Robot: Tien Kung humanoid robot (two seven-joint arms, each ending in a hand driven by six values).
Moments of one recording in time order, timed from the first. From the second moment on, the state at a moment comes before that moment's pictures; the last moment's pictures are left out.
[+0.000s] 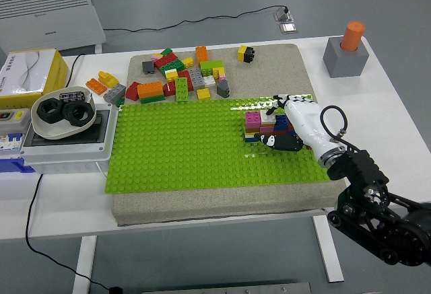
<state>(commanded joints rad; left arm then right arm) -0.07 0.09 -1.57 -0.18 1.79 -0.11 0.21 0.44 -0.25 0.68 1.25 -2.04 -0.40 -0.22</state>
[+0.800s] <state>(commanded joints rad) -0.07 0.09 -1.57 -0.18 1.79 -0.11 0.21 0.44 -0.25 0.67 1.25 -2.03 -0.41 -0.22</state>
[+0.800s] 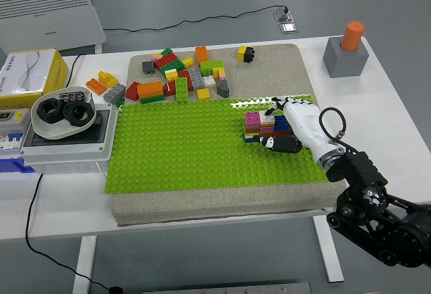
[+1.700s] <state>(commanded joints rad) -0.07 0.09 -1.57 -0.18 1.79 -0.11 0.21 0.43 -0.25 0.66 1.24 -2.03 -0.41 -0.22</state>
